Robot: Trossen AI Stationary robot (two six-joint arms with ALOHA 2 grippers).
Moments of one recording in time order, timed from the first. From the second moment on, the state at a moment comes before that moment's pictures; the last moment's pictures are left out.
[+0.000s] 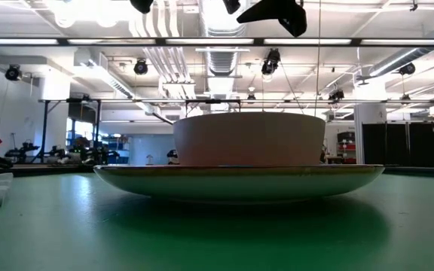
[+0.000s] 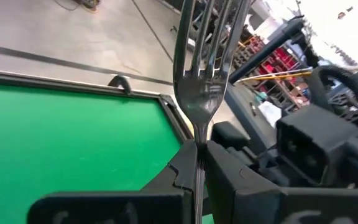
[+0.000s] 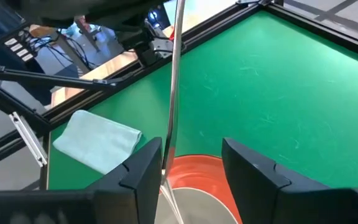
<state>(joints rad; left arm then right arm) -0.28 1.47 1.31 -0.17 -0.95 -1.07 0.19 1.42 1.21 -0.30 0.32 0.58</state>
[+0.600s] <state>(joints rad) -0.28 1.47 1.31 -0.11 -0.93 -1.03 0.18 1.42 1.20 -0.34 0.32 0.58</state>
